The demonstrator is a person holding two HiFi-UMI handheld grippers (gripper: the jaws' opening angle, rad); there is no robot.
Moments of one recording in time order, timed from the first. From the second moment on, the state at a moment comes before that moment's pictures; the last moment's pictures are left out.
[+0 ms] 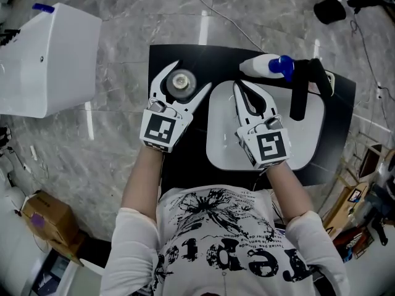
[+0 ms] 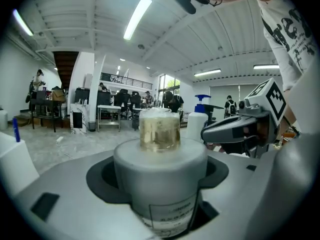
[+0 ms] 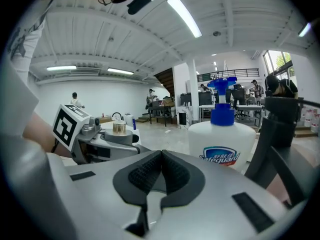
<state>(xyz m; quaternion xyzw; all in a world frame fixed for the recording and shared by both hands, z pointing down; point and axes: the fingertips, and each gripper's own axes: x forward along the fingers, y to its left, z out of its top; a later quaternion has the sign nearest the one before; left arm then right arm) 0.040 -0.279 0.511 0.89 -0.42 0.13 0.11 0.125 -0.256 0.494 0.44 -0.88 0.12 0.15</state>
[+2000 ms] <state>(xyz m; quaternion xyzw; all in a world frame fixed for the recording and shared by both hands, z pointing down) 0.037 -0.262 0.500 0.87 -0.43 0.19 0.12 0.124 -0.240 0.464 0.45 -0.87 0.12 0.14</state>
